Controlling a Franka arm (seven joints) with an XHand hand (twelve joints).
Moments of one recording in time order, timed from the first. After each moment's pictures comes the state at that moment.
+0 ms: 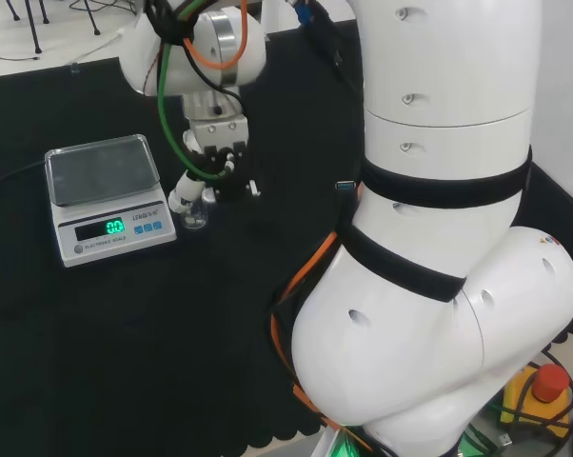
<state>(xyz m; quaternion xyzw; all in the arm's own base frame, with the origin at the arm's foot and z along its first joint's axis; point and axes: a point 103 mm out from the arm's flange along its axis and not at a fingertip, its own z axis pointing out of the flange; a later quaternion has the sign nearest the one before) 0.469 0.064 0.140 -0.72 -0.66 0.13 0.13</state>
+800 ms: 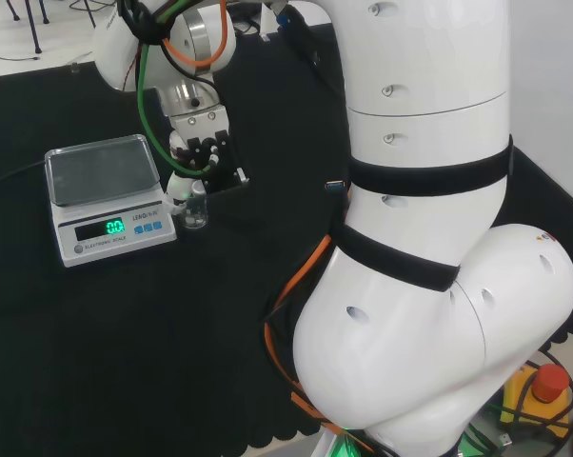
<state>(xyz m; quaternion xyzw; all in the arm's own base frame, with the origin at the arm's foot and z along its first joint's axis) 0.483 0.075 0.137 -0.69 -0.68 0.19 0.14</state>
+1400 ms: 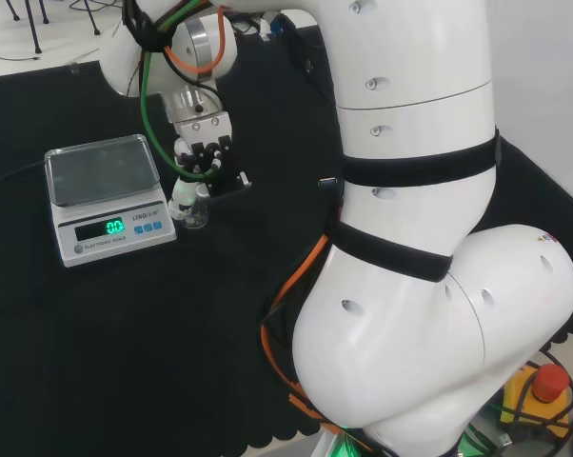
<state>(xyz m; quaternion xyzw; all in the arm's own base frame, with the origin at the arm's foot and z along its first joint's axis) 0.493 0.067 0.116 -0.69 -0.68 0.20 0.15</state>
